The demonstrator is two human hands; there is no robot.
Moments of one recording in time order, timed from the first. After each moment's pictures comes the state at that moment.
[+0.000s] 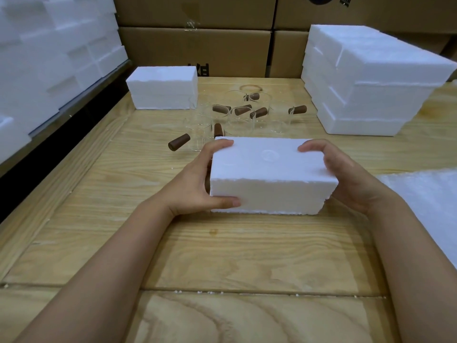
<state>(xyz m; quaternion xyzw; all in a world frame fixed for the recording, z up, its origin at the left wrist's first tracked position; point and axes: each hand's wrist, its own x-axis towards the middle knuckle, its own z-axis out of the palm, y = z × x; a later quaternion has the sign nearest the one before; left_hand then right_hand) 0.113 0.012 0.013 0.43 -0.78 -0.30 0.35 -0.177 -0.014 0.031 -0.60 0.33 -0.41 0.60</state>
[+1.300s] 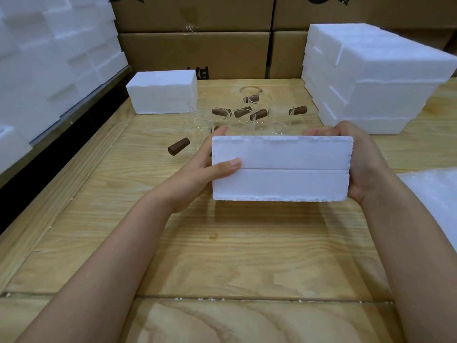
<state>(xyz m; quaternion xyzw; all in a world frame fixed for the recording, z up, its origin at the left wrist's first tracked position) 0.100 0.013 0.042 0.42 -0.59 -0.57 0.39 -0.153 -0.013 0.070 -0.43 0.48 -0.45 0.61</state>
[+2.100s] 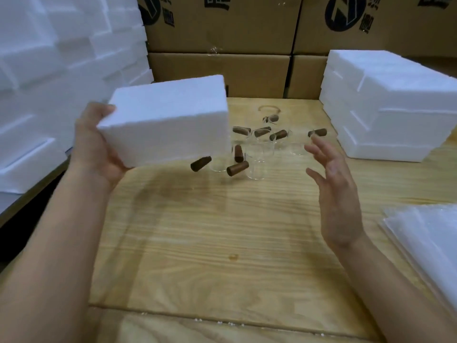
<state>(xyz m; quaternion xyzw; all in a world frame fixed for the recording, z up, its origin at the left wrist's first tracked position) 0.224 0.001 0.095 0.45 -0.28 -0.46 0.71 -0.097 0.005 0.036 -0.62 0.34 -0.60 0.38</state>
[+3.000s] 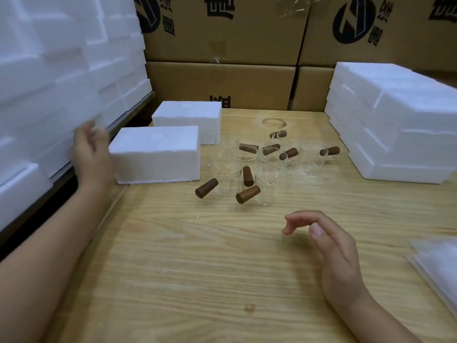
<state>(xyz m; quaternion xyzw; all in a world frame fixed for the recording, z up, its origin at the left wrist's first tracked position) 0.310 -0.086 0.032 0.66 -0.37 -0.08 0.65 -0.074 0.004 -0.001 -0.65 0.34 -0.57 0.38</state>
